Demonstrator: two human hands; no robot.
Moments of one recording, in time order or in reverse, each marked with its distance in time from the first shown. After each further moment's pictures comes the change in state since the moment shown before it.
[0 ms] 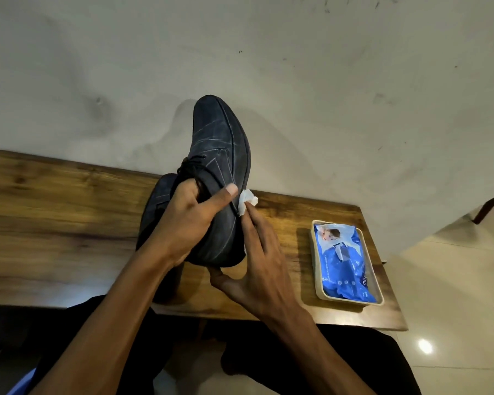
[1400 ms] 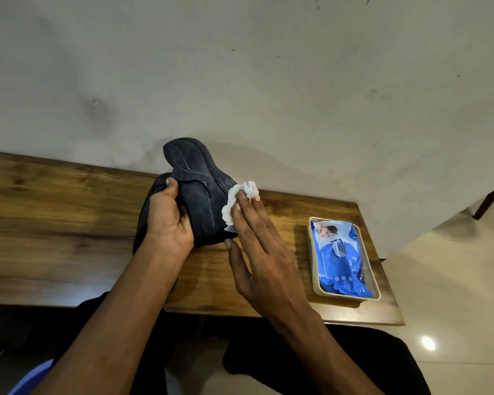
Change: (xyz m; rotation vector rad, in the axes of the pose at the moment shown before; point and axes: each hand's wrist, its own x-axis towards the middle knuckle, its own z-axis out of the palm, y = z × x) left_hand 0.024 -0.019 0.003 -0.875 0.409 -0.383; right_hand 0.003 -0.007 -0.020 -0.060 0.084 -0.138
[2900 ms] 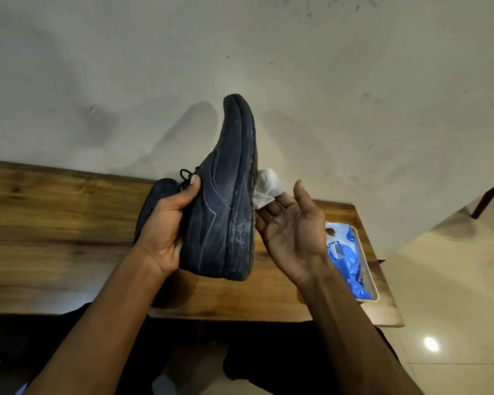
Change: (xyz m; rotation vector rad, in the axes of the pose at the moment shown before) left_hand -0.025 0.009 -0.007 0.312 -0.390 -0.147; right_hand 0.051 0.035 -0.032 1.672 0.195 1.253
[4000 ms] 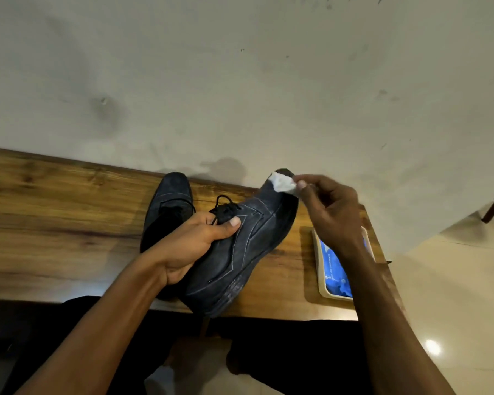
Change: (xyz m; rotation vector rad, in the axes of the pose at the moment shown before) left_hand -0.007 -0.014 -0.015 0.614 -0.072 -0.130; right_hand 0.035 -0.037 -0.047 -1.209 -0.009 -0.851
